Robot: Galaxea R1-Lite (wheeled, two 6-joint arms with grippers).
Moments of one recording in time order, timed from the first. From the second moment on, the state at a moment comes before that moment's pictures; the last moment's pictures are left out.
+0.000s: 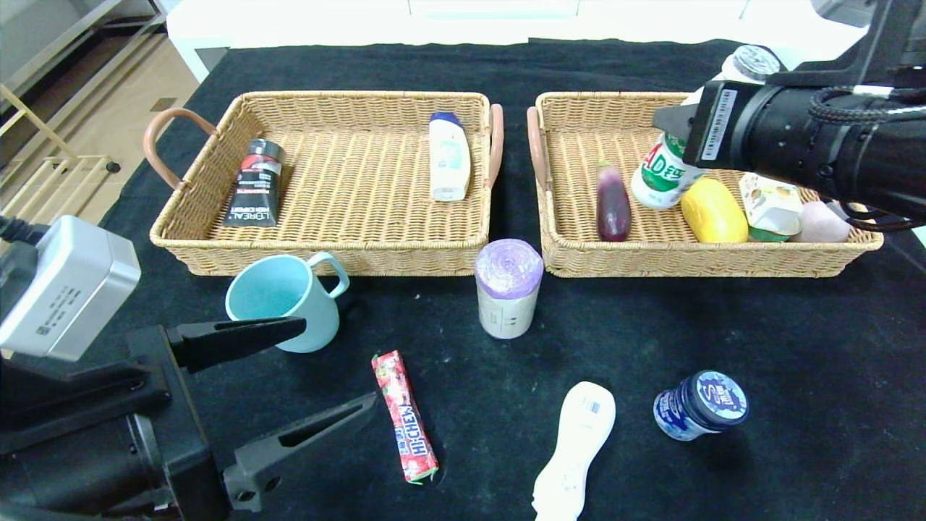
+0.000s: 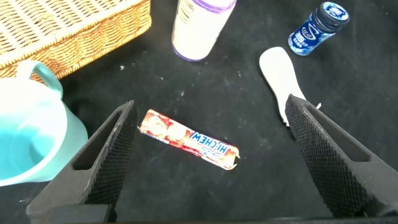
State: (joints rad) left arm -0.59 1.10 -0.61 -0.32 -0.15 0.10; right arm 0.62 1.58 -1.41 -0.15 -0.41 0.13
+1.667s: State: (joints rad) left arm -0.58 1.12 -0.62 -0.32 -0.15 0.11; right arm 0.54 1.95 -1.70 -0.19 -0.32 0.13
